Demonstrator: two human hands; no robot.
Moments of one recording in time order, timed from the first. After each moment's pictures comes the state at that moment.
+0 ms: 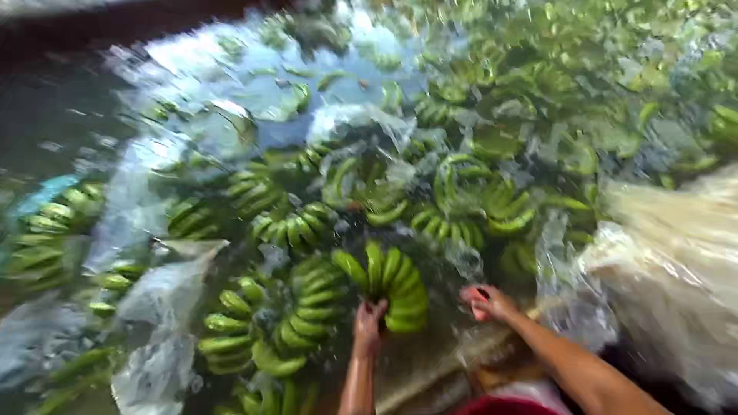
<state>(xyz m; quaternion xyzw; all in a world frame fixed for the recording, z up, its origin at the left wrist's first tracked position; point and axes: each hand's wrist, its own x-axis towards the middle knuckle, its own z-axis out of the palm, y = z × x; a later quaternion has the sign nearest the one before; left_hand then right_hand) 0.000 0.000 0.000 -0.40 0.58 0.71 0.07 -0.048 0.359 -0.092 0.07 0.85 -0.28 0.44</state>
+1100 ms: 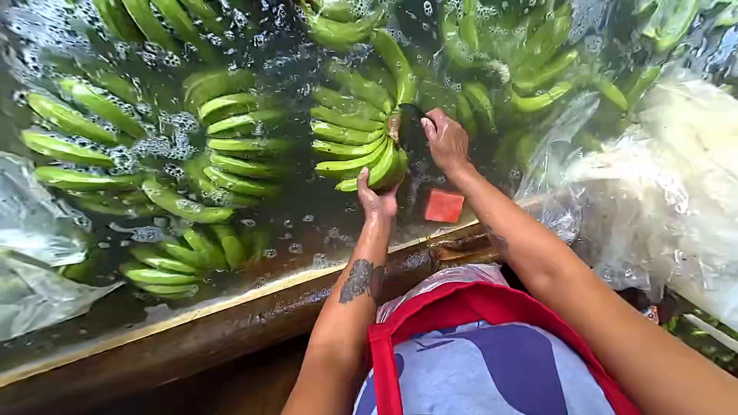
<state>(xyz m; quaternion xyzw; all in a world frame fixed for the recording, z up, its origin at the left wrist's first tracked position) -0.018 0.099 -0.057 -0.59 0.20 0.78 -0.05 -0.152 0.217 -0.027 -0.05 0.94 -0.23 0.26</state>
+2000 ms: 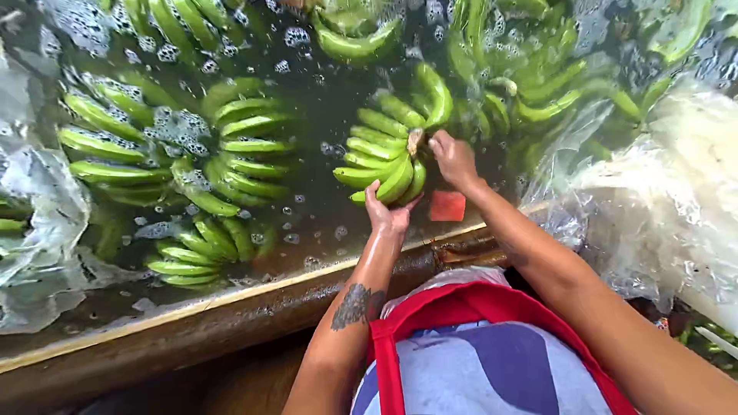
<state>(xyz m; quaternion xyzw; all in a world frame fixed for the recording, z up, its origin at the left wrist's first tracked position) -0.032 0.104 0.010 -0.65 0.14 0.75 0.00 -0.139 0.227 -0.009 -0.05 0.89 -0.27 0.37</state>
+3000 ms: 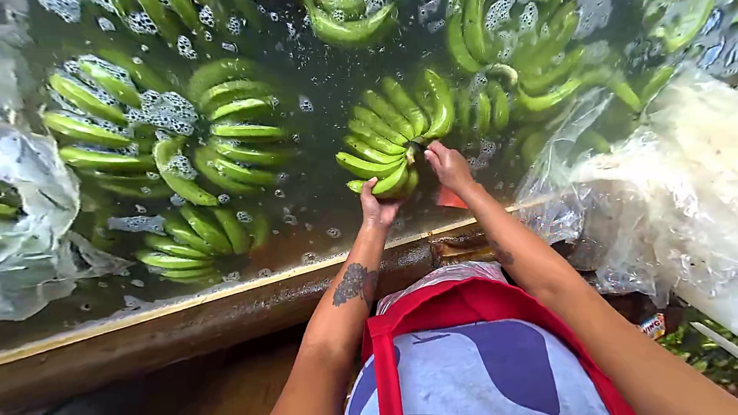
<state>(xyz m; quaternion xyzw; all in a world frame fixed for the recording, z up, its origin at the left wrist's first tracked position) 0.015 0.092 -0.052 -0.60 0.17 0.78 0.06 -0.104 0.258 -0.047 -0.10 0.85 -0.31 0.42</state>
